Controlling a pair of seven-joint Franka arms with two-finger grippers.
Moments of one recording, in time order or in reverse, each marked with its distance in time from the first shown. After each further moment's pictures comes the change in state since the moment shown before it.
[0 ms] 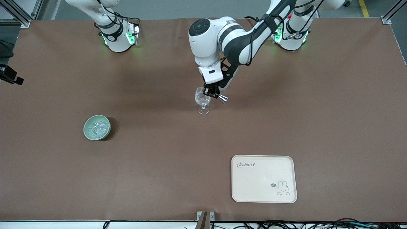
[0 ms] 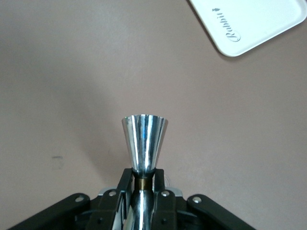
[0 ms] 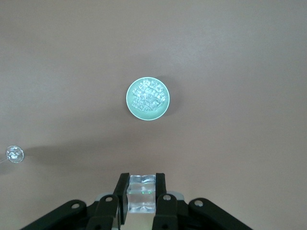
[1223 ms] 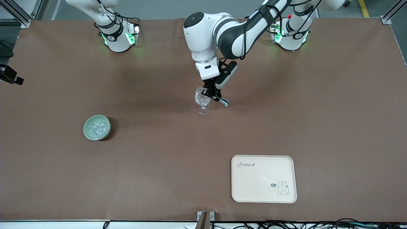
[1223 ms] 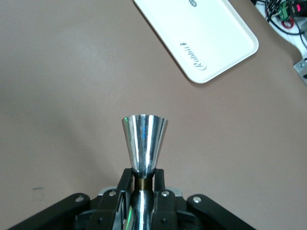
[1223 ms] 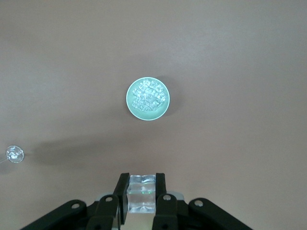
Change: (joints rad) left arm -0.018 -0.001 0.011 0.049 0.127 -0.038 -0.014; right arm 0.000 0.000 0.000 0.000 0.000 0.000 -0.001
